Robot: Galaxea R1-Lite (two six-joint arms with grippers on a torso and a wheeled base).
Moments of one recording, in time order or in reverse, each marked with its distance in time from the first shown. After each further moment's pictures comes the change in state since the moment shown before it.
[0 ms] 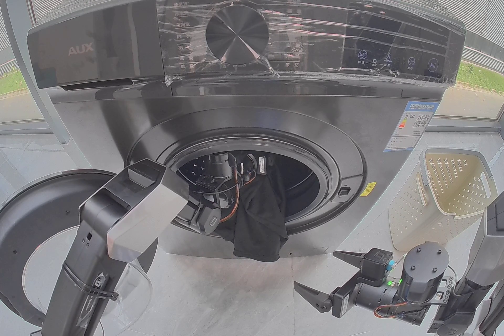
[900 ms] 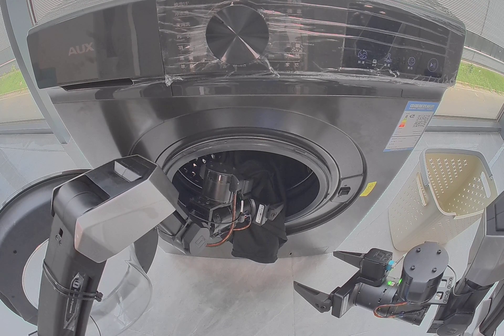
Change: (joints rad) left arm -0.044 -0.180 0.388 0.229 -0.156 0.060; right arm 0.000 0.002 -0.001 -0.001 0.000 -0.001
